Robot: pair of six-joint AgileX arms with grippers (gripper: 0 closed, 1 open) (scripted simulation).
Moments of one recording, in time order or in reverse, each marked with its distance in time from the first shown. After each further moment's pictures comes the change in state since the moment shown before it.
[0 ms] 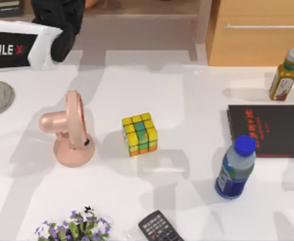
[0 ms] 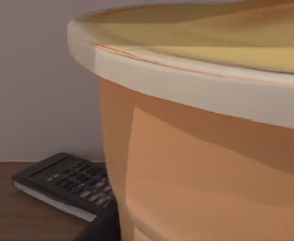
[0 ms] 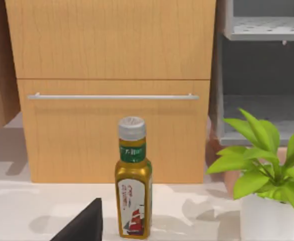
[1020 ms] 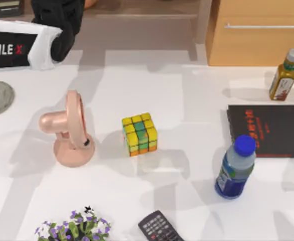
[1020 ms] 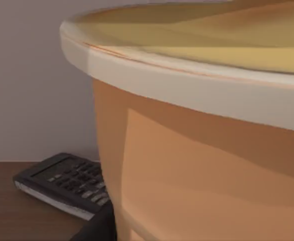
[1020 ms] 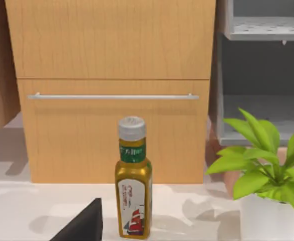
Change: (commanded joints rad) left arm -0.003 -0.002 0.000 0.000 0.000 0.002; right arm 0.000 0.000 0.000 0.000 0.000 0.000
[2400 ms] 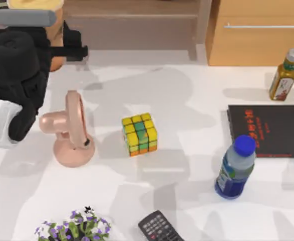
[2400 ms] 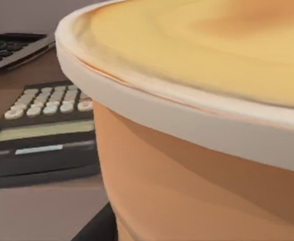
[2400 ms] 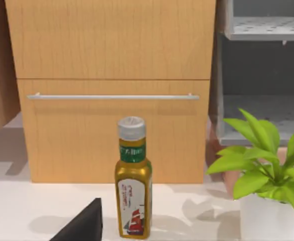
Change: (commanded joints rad) left arm 0.055 -0.281 -0.635 0.254 -0.016 0.042; right arm 0.000 0.000 0.000 0.000 0.000 0.000
